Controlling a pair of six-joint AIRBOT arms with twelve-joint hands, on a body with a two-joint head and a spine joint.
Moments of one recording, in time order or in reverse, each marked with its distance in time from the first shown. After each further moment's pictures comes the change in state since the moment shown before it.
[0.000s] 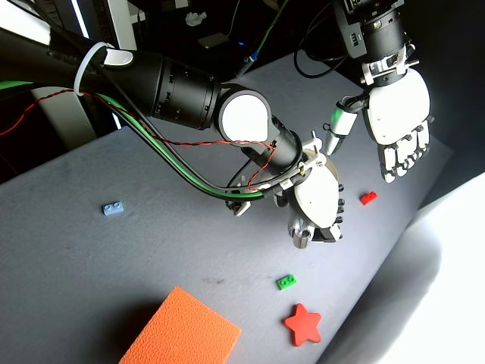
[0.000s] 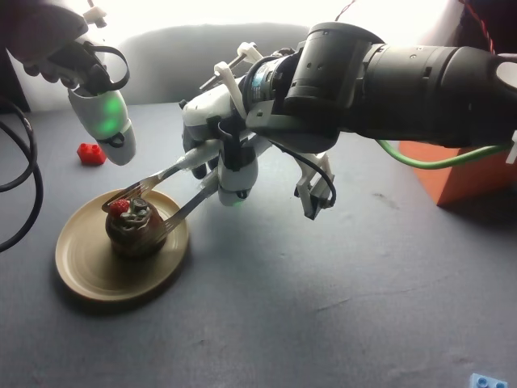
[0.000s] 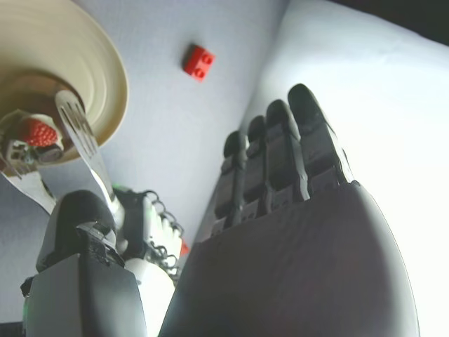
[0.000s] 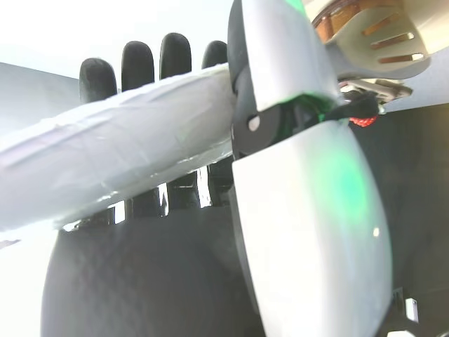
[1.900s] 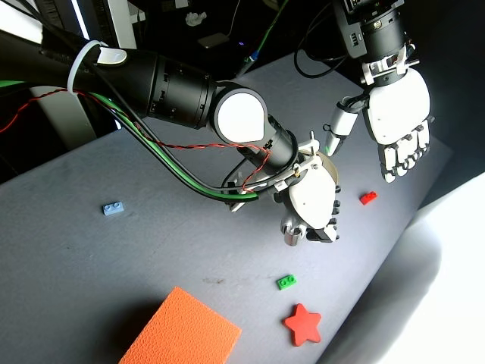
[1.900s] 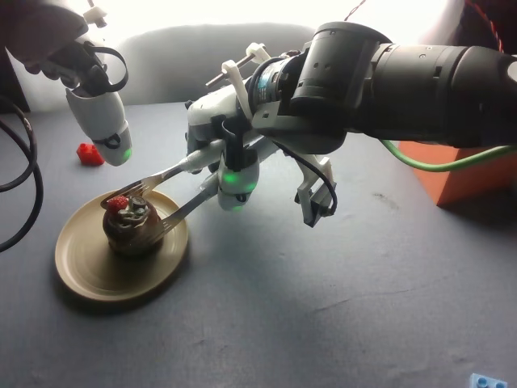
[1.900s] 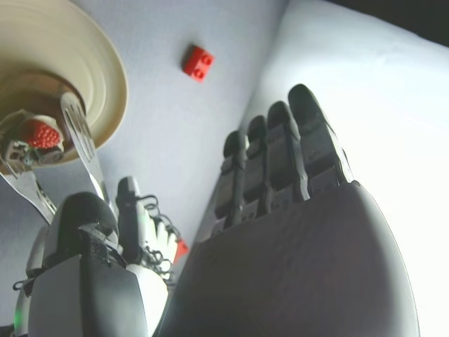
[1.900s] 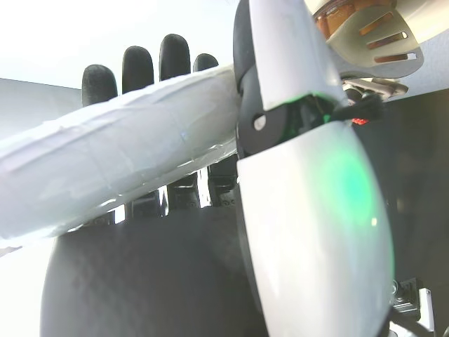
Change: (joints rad) left arm 0.000 0.000 0.000 0.002 -0.001 0.000; right arm 0.001 0.021 -0.028 0.000 -0.018 0.077
